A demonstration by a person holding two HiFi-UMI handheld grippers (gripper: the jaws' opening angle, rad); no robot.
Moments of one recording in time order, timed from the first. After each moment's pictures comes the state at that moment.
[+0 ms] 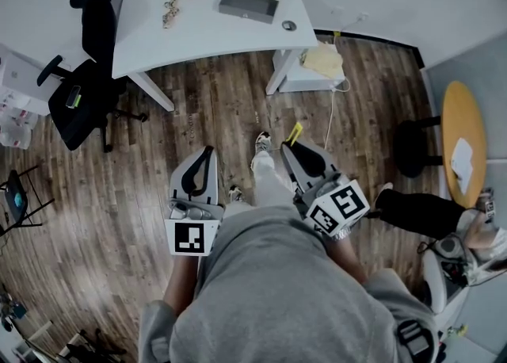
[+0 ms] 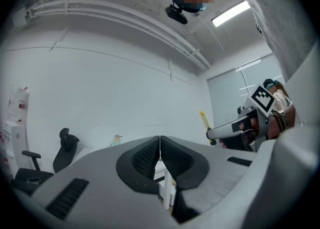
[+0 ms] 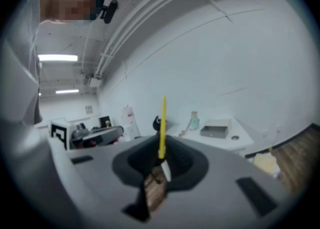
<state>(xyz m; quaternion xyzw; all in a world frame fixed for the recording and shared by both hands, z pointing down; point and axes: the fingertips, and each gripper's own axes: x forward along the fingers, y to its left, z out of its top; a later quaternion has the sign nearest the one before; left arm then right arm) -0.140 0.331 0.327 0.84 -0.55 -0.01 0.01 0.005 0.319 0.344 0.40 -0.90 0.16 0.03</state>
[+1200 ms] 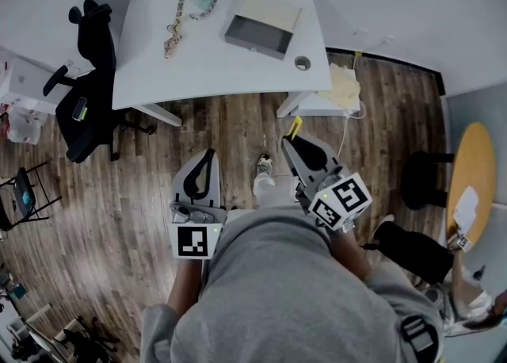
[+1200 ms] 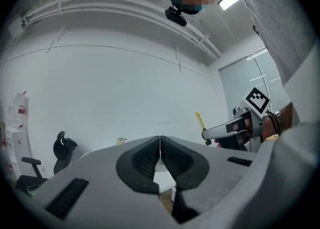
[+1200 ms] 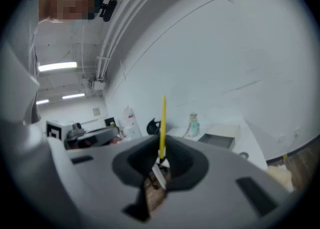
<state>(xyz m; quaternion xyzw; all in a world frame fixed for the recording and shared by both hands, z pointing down) -0.112 0.142 0.325 0.80 -0.59 0.03 0.01 0.026 0.101 0.350 0.34 -0.92 0.18 0.03</state>
